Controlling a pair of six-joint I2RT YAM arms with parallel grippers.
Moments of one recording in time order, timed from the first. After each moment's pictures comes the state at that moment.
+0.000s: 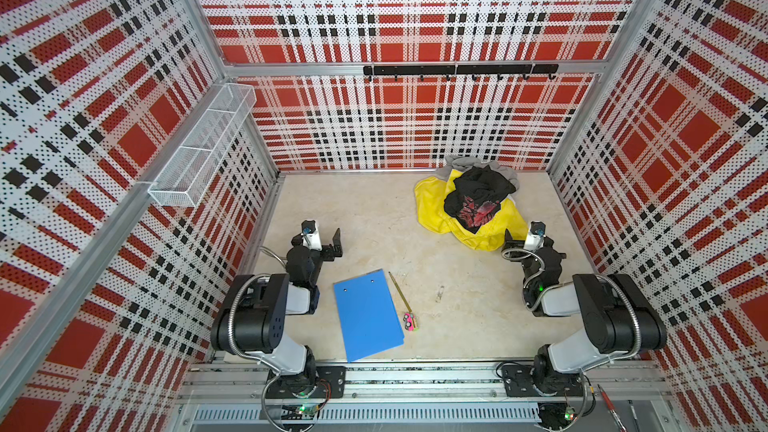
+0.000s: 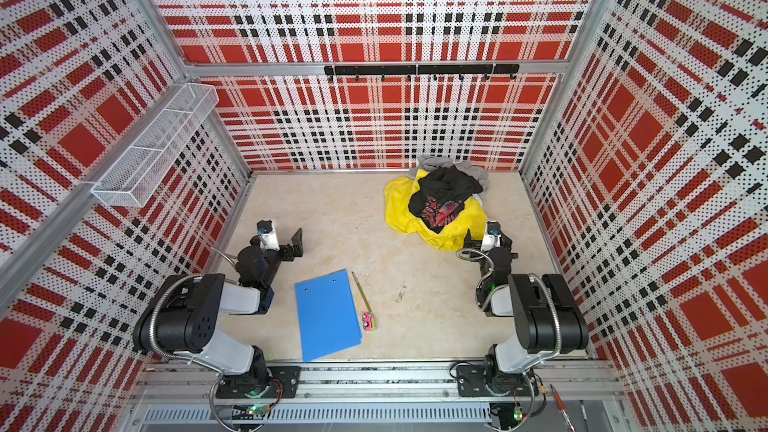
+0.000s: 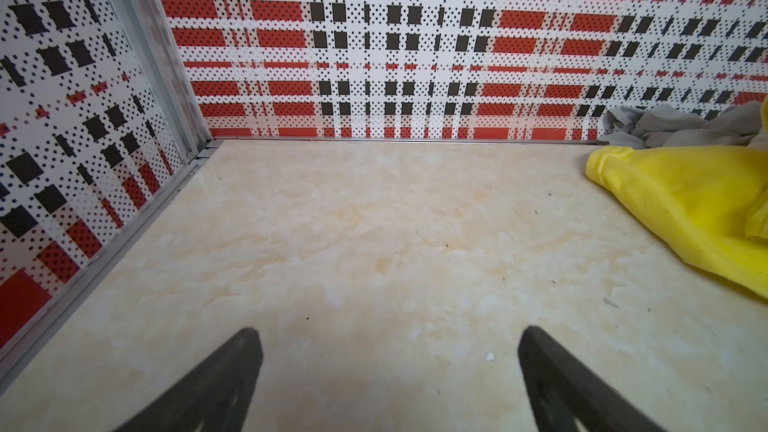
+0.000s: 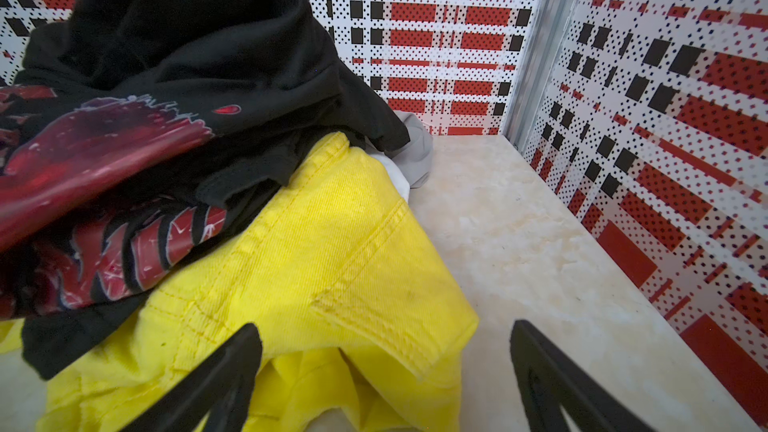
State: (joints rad) left arm 0.03 1.57 0.29 1.13 0.08 0.00; right arm 0.00 1.56 0.26 1.16 0.09 -0.03
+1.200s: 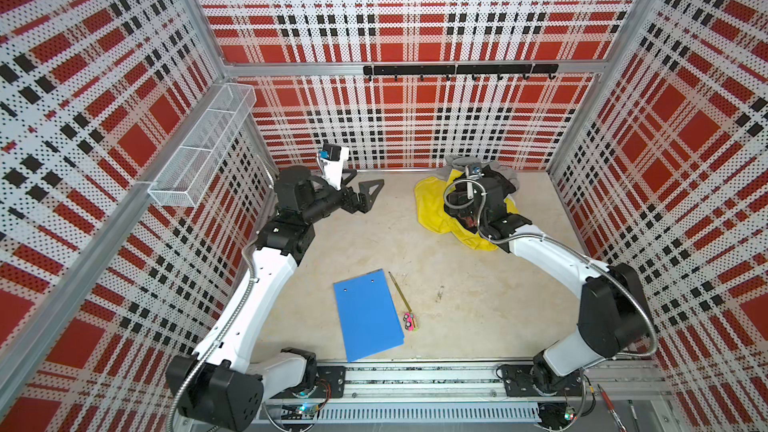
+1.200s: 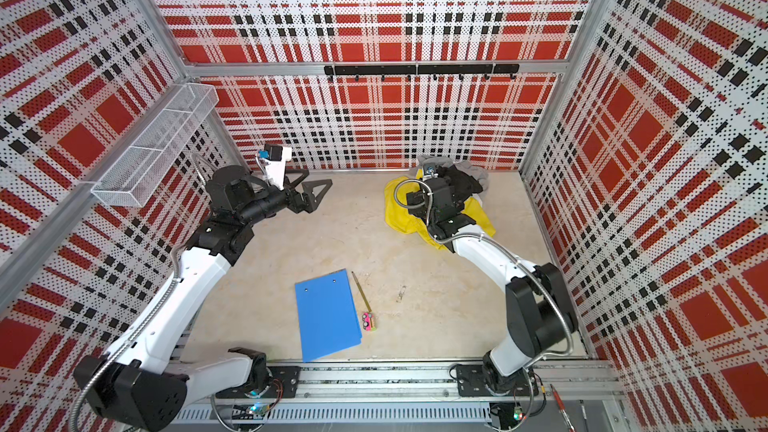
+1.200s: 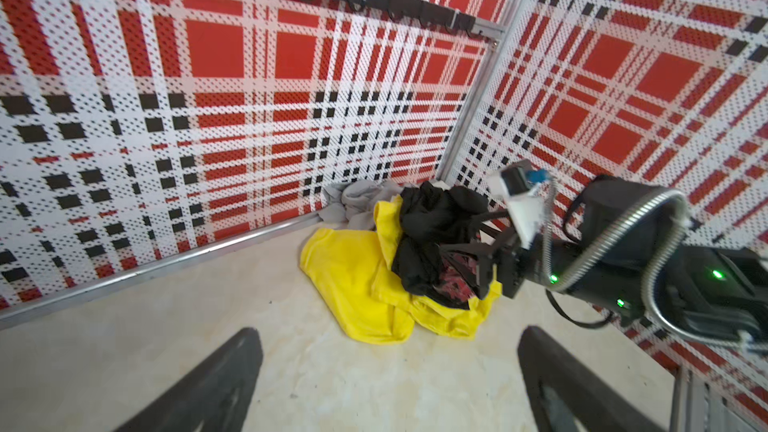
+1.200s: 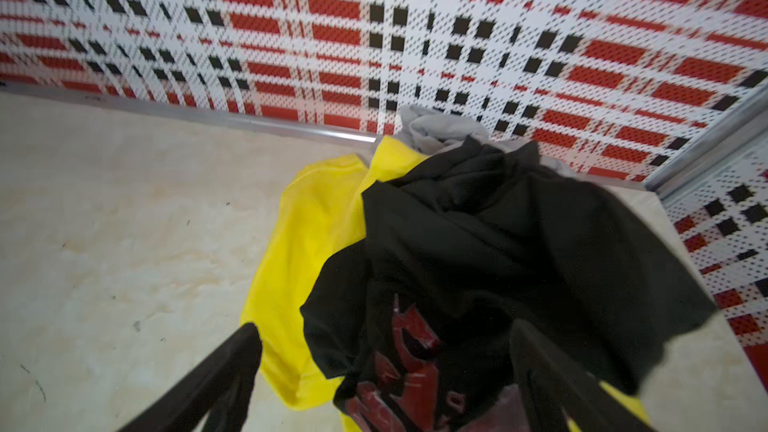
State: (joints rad) left arm -0.21 1.17 1.16 -0.15 0.55 -0.14; right arm 0.47 1.63 1.20 -0.07 0.35 0.06
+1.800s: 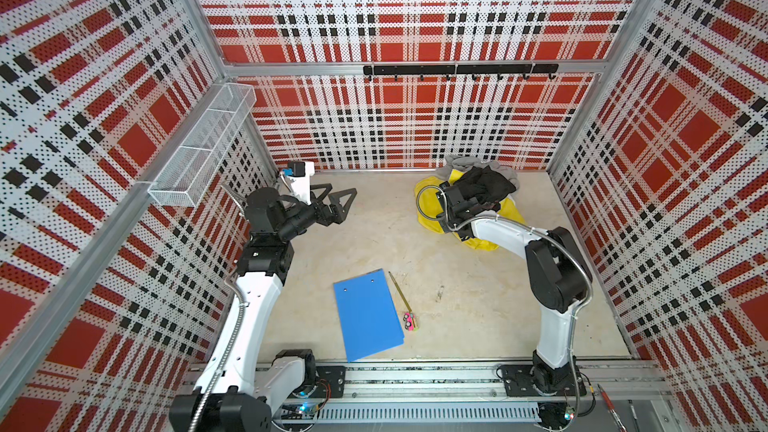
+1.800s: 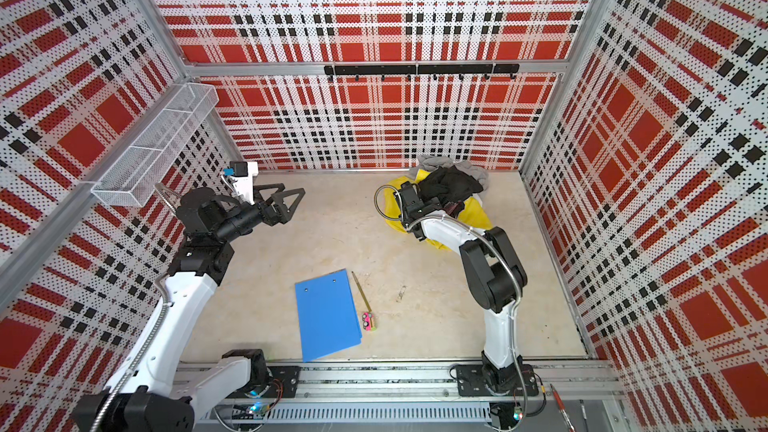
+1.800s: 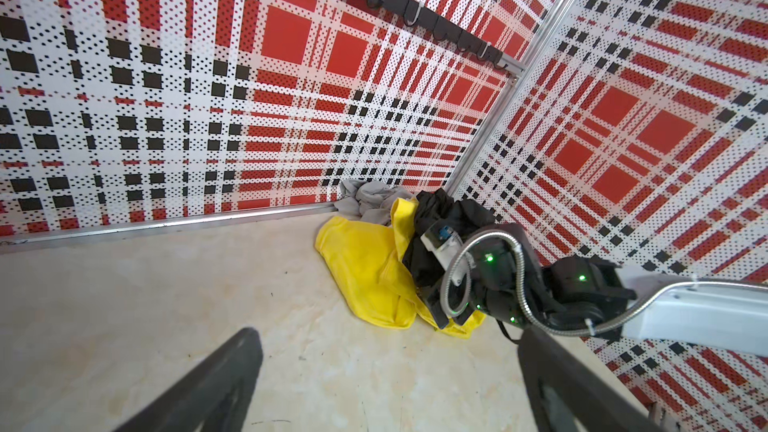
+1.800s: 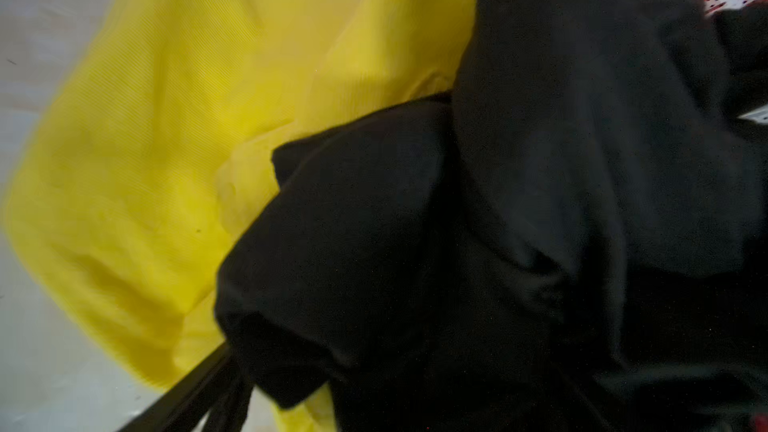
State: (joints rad) left arm 0.03 1.05 0.99 -0.04 0.71 -0.31; right arm 0.53 2.00 1.43 -0.37 0.66 -0.09
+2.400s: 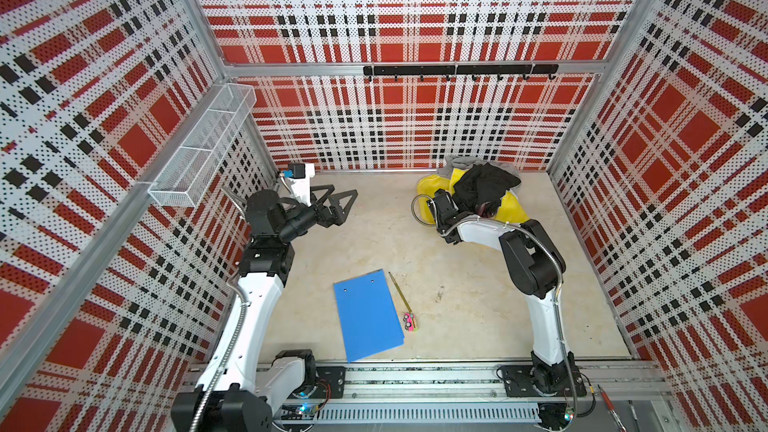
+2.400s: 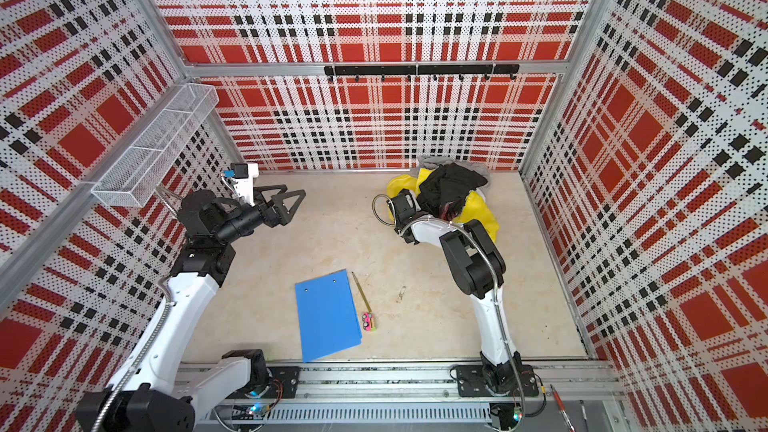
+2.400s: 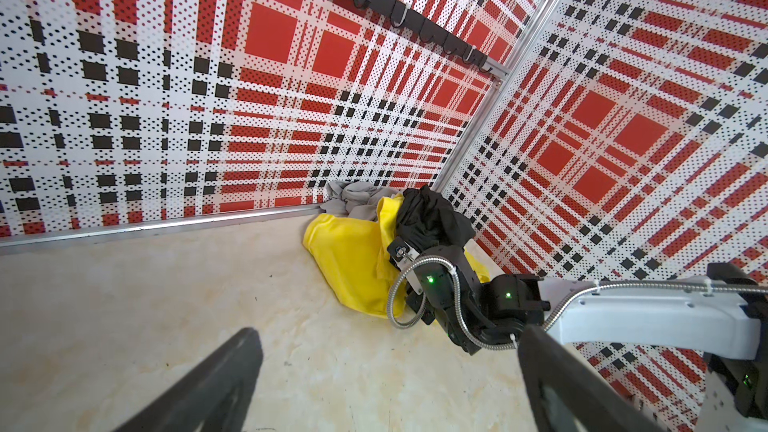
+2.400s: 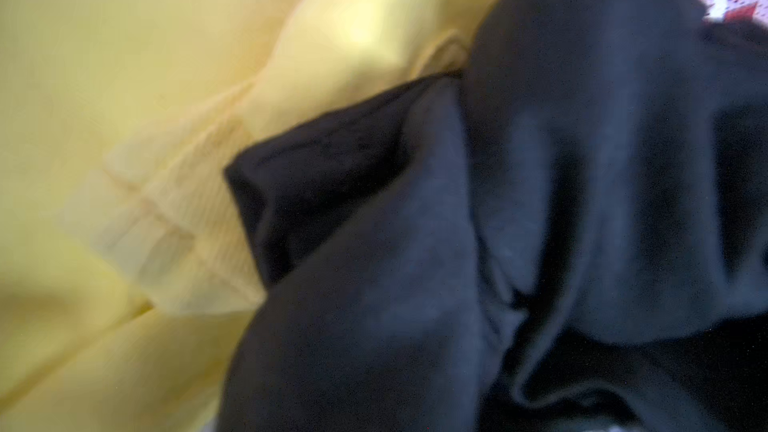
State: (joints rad) left arm 0.03 1.05 0.97 0.01 0.74 -0.33; right arm 0.54 2.15 1.44 -0.20 0.96 -0.28
